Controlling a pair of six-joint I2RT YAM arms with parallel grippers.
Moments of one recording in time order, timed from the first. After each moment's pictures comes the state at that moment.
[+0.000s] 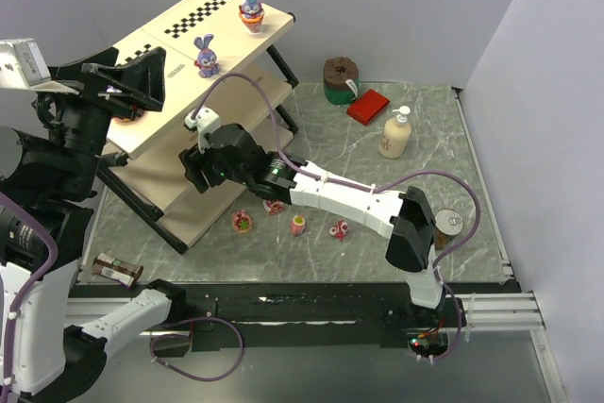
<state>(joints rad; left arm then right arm) -0.39 0.95 1.75 -0.37 -0.15 -0.28 1.12 1.97 1.90 -0.29 0.12 0.17</state>
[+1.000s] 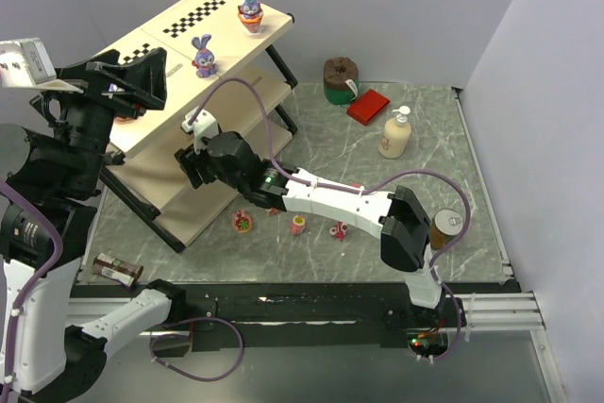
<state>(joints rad) -0.39 0.95 1.72 -0.36 -0.18 -0.28 1.13 2.00 1.84 -0.07 0.25 0.09</state>
